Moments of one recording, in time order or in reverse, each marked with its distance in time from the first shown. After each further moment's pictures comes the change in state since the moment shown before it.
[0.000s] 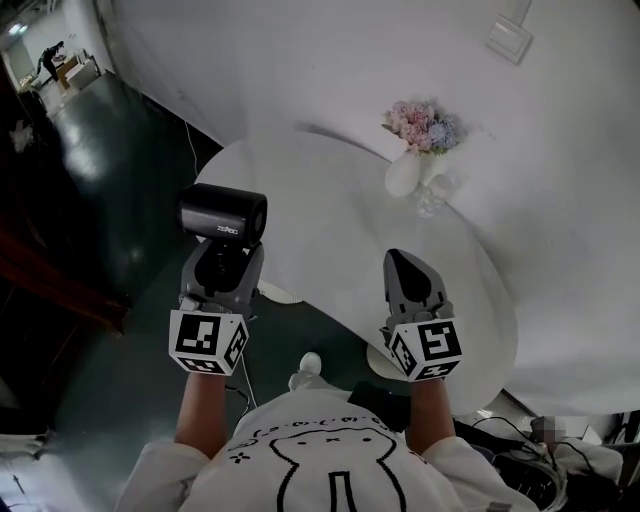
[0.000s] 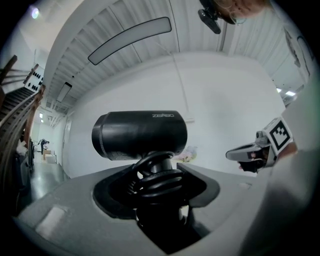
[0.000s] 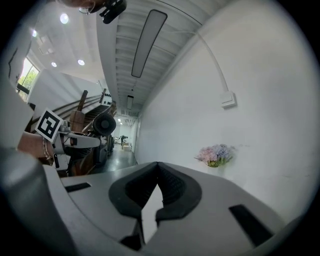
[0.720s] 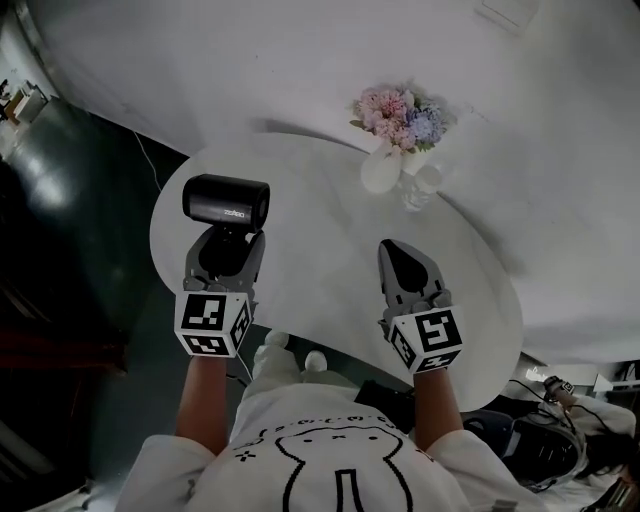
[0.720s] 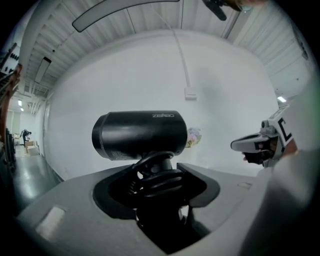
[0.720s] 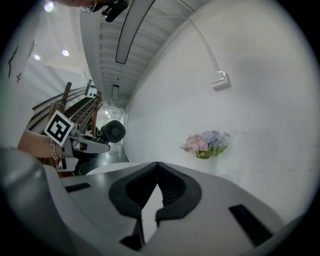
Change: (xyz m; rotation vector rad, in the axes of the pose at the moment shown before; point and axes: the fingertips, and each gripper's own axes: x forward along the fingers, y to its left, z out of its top) left arm 0.160 0.018 -0.054 -0.005 0.178 -0.188; right arm 0.082 -0.057 -0.028 0.040 0.107 -0.131
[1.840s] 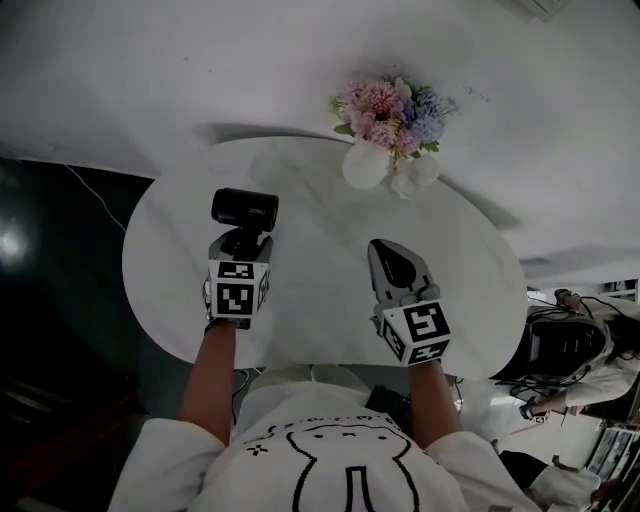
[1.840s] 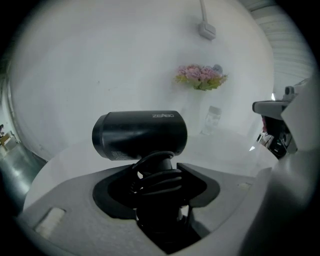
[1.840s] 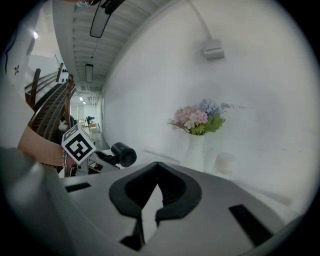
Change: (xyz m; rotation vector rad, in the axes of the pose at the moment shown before) left arm 0.176 0.031 -0.153 0.016 0.526 -0.275; right arm 0.093 -0.021 -0.054 0.098 0.231 -0.242
